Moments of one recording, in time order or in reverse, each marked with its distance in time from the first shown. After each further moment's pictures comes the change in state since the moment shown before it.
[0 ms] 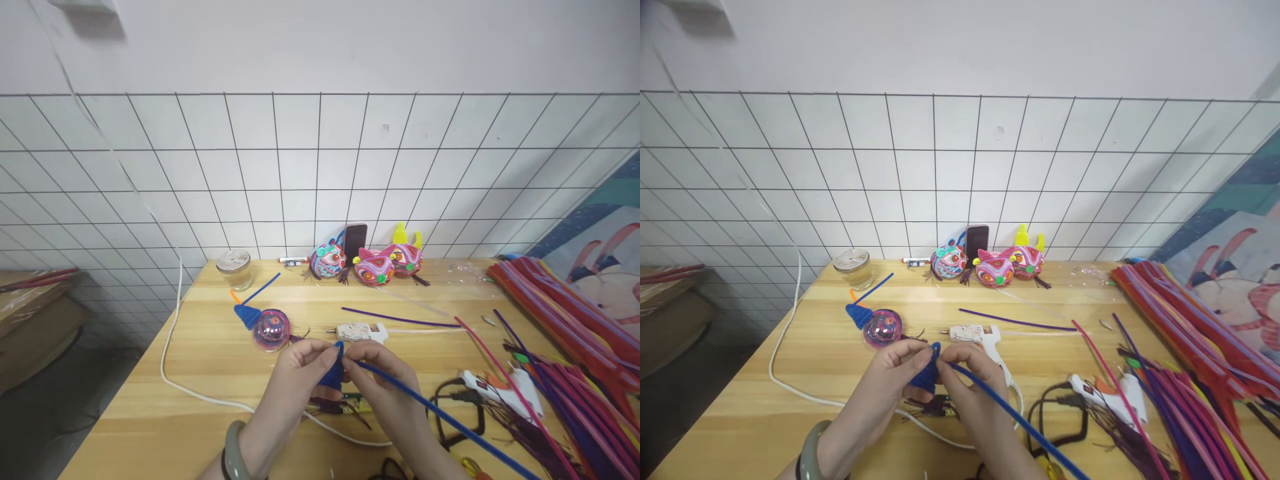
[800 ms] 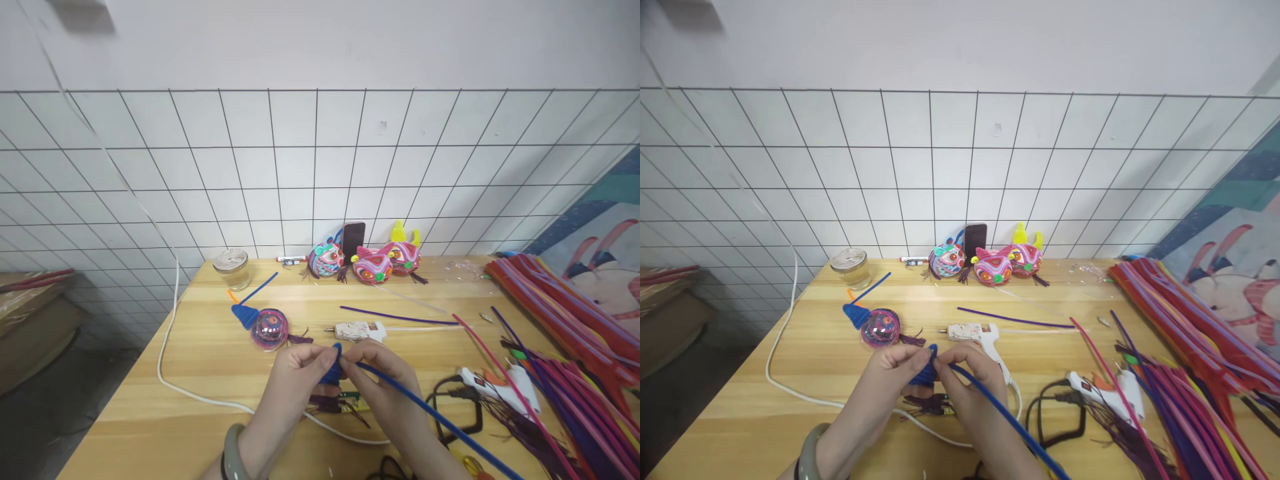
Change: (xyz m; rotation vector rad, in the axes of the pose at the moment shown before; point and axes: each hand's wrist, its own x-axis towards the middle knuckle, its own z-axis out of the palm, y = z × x) left_hand 0.002 -0.001 0.001 0.053 0.058 -0.014; right_hand 0.002 -0.005 -0.003 -0.143 -0.005 -0.087
